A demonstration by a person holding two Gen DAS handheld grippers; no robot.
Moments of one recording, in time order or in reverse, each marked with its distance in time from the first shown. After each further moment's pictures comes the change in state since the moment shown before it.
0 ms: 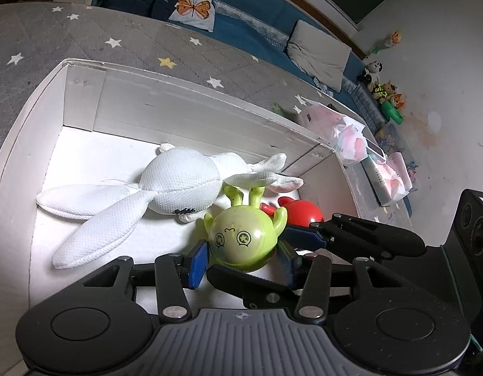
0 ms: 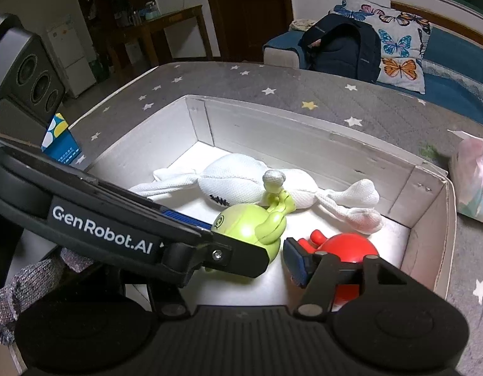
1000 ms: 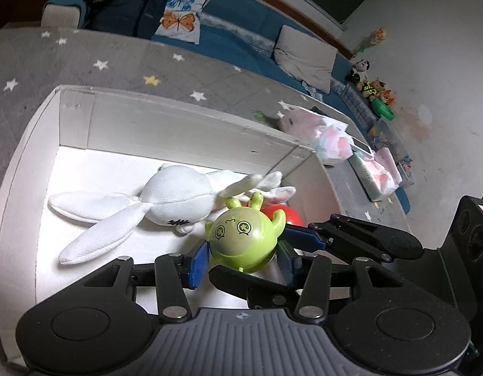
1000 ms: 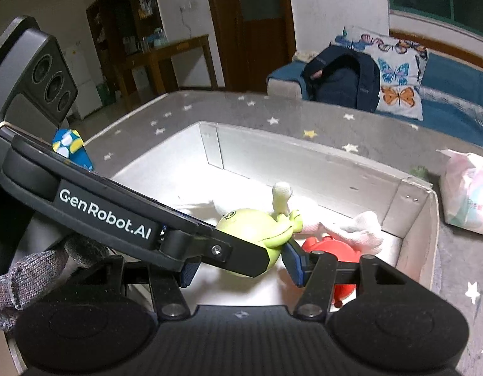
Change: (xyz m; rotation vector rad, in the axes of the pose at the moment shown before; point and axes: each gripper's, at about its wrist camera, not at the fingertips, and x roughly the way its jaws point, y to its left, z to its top) left arm -0.013 -0.014 -0.006 0.061 -0.034 -0.002; right arm -0.020 0.003 -0.012 -0.029 -0.109 0.007
